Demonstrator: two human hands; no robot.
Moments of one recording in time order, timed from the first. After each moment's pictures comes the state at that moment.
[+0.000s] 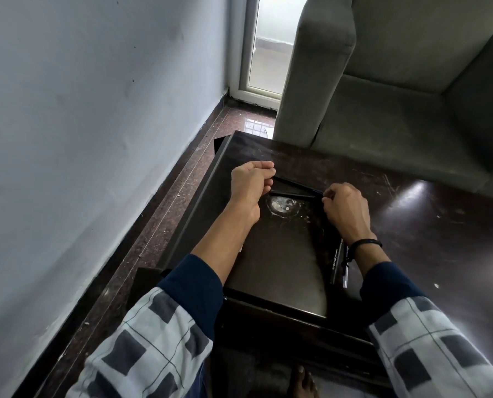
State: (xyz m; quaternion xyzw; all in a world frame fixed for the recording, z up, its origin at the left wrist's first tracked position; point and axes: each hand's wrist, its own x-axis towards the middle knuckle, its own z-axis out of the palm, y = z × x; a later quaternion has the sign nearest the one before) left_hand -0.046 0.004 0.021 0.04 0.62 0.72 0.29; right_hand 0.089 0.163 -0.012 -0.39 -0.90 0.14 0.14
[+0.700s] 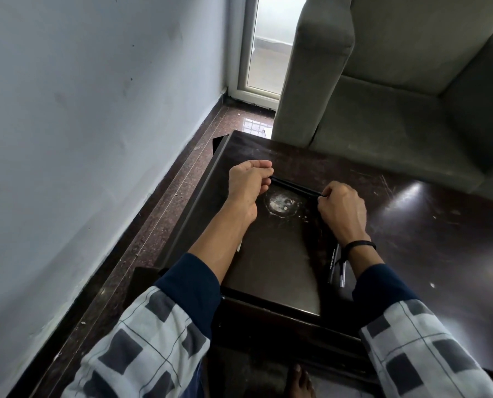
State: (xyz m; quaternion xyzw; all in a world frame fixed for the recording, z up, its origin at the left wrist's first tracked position) left_hand -0.050 0.003 0.019 0.05 0.61 0.73 0.30; right_hand 0.086 0.146 -0.004 -0.43 -0.88 0.13 0.16
